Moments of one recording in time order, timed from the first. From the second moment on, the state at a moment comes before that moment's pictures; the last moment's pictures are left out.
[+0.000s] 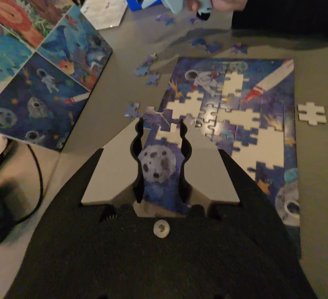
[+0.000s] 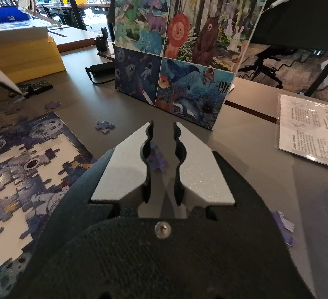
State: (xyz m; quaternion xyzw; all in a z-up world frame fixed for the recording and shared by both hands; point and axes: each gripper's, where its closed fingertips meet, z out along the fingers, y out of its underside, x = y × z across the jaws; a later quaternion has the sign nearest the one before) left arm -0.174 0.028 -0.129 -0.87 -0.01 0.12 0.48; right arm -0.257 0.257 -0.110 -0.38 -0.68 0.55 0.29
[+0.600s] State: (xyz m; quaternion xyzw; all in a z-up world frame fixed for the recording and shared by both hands) left arm -0.176 0.036 -0.189 -0.90 -0.02 0.08 0.43; right arm -0.245 0.221 -0.109 -0.33 -0.72 0.54 0.28
